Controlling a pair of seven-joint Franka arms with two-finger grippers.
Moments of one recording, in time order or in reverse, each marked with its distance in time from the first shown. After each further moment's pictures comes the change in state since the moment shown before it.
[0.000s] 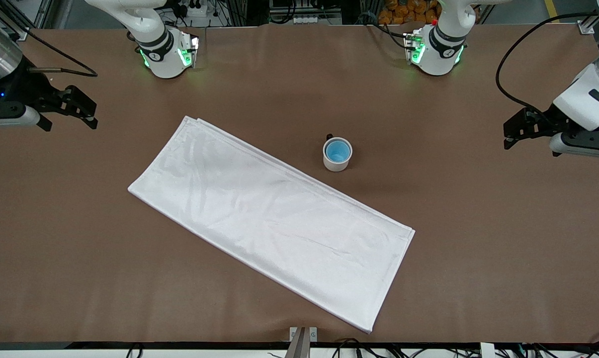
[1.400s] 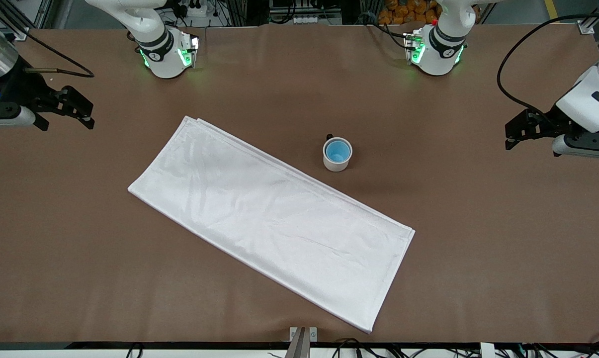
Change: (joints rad) left arm 0.103 0.002 -0.103 -0.008 0.010 0.001 -0.006; right arm -0.007 -0.001 -0.003 0.000 -0.001 -0.005 0.000
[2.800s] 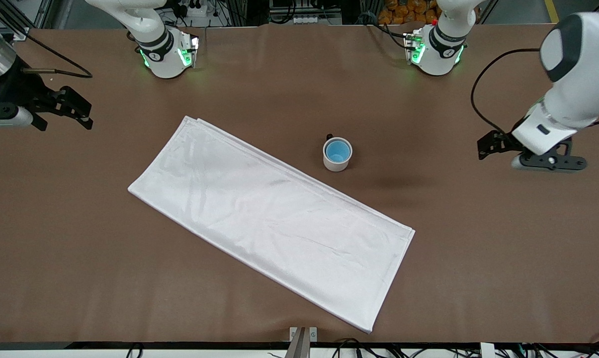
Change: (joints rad) left arm 0.371 -0.081 -0.319 -0.349 -0.039 0.226 -0.019; right arm -0.004 0.000 -0.002 0.000 0.000 0.000 0.000
